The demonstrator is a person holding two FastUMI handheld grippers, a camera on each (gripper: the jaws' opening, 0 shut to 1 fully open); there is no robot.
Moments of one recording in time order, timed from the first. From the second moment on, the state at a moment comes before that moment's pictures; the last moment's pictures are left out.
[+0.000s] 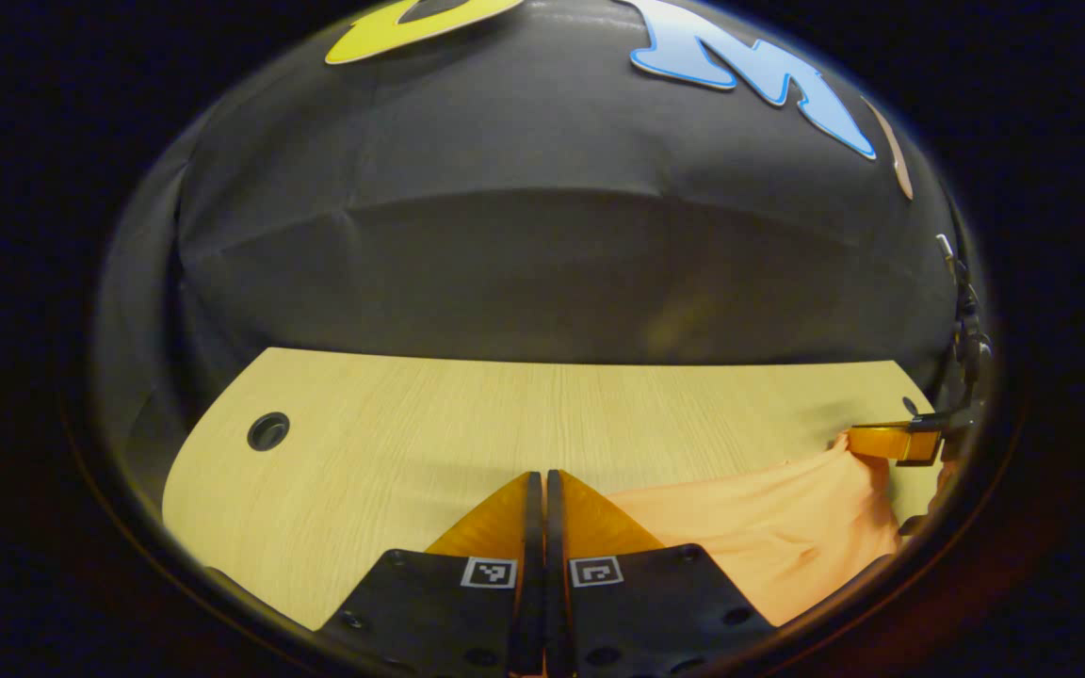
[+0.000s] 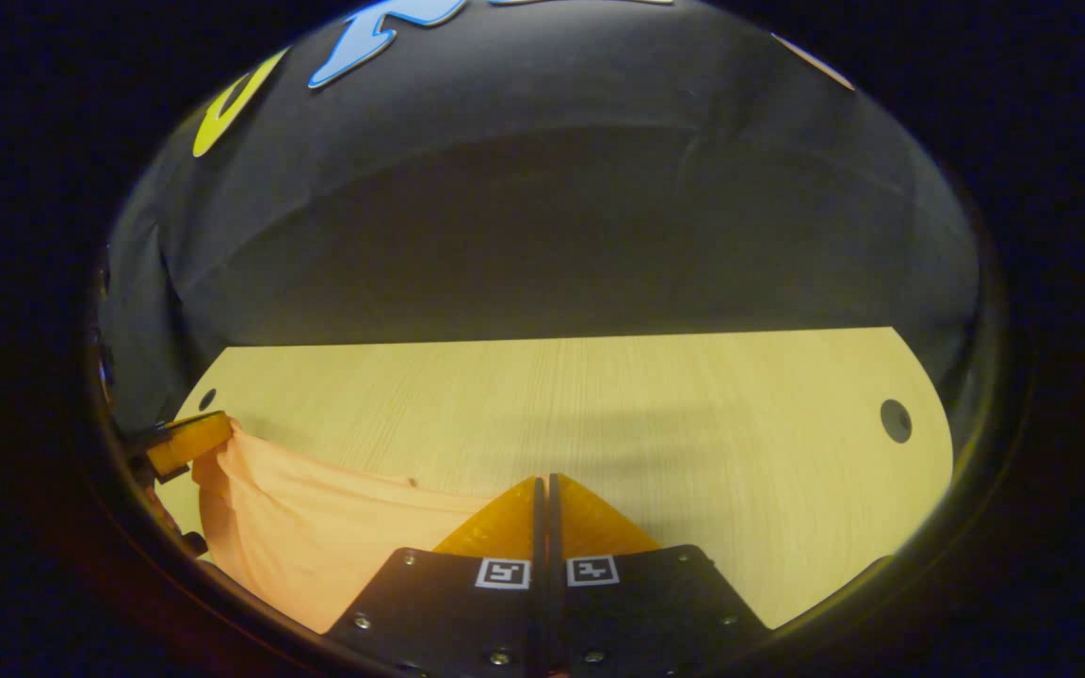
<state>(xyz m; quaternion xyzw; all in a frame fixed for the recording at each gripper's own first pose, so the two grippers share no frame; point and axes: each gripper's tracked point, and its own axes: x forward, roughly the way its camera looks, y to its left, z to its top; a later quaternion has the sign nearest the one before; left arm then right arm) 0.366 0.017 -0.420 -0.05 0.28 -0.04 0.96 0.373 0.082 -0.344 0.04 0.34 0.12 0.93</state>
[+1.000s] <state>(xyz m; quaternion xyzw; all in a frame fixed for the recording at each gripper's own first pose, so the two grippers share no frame) 0.191 -0.014 -0.278 -0.03 0.22 -0.07 0.97 0.222 0.071 -0.203 0.00 0.24 0.13 0.96</state>
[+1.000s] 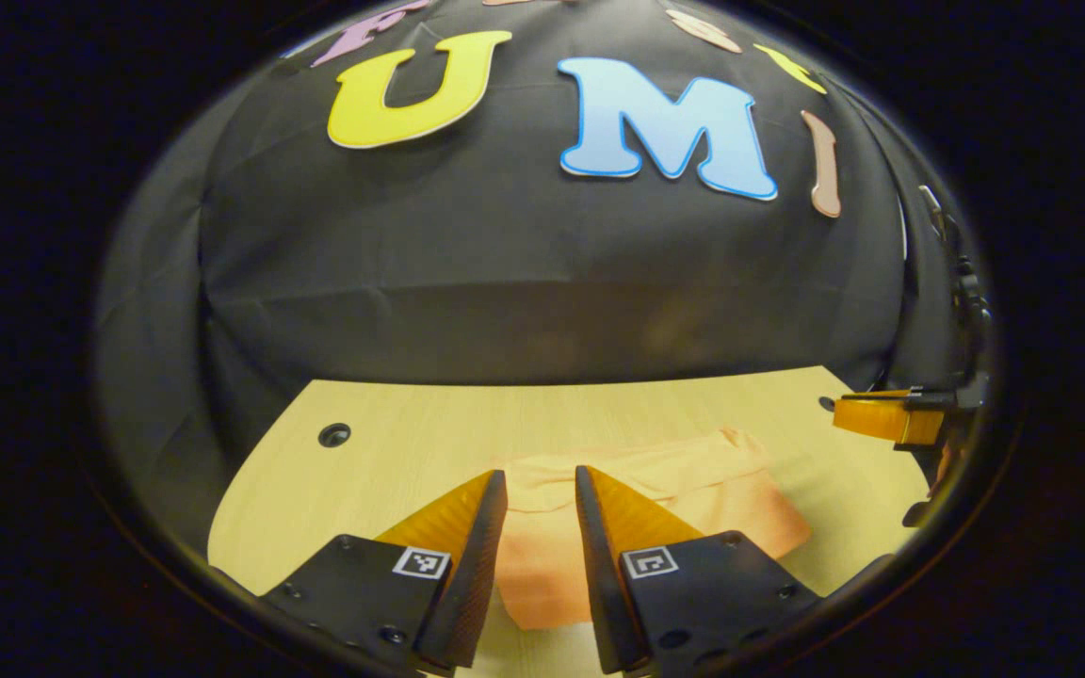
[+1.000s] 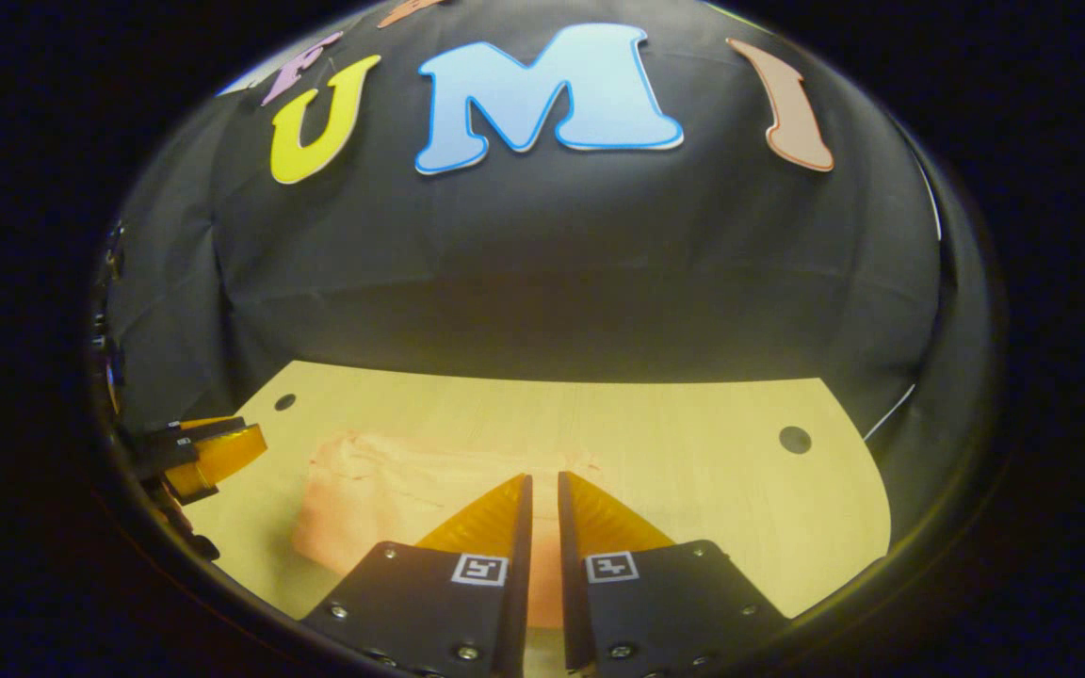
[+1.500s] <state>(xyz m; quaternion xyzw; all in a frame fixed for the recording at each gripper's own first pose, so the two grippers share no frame) 0.030 -0.074 -0.238 -0.03 0.21 -0.11 0.97 0.057 0.052 -0.181 0.03 0.24 0.10 0.97</state>
